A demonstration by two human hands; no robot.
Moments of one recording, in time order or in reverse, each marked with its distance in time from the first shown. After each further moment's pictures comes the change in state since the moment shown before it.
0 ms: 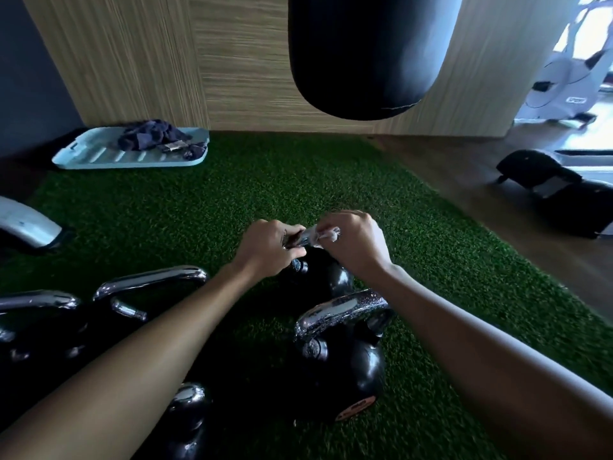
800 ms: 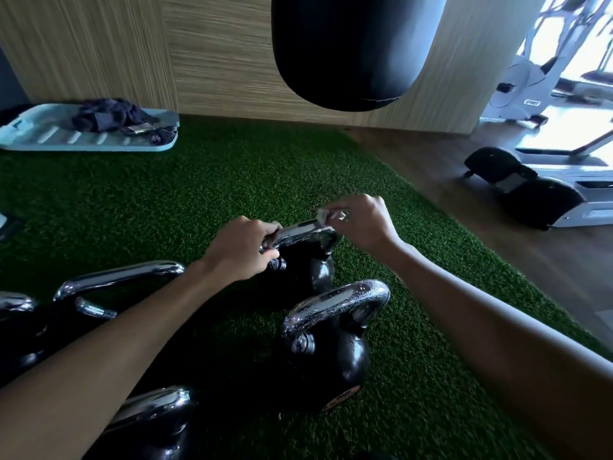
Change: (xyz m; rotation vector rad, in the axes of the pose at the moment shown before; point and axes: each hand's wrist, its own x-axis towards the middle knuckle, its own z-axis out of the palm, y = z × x) left_hand -0.007 -0.019 -0.005 0.098 -0.048 0.162; right_hand 0.015 0.038 -0.022 0.001 -0.057 0.046
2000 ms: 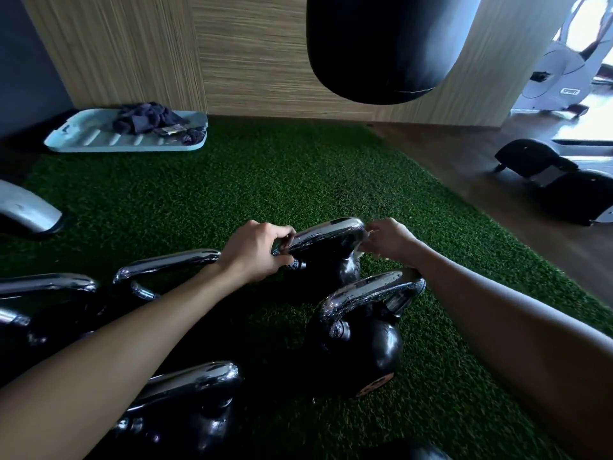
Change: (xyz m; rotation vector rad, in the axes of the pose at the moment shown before) left_hand -0.037 -0.028 -0.008 -0.056 -0.023 -0.079; right_hand -0.010 0.039 0.043 0.133 -0.392 0.444
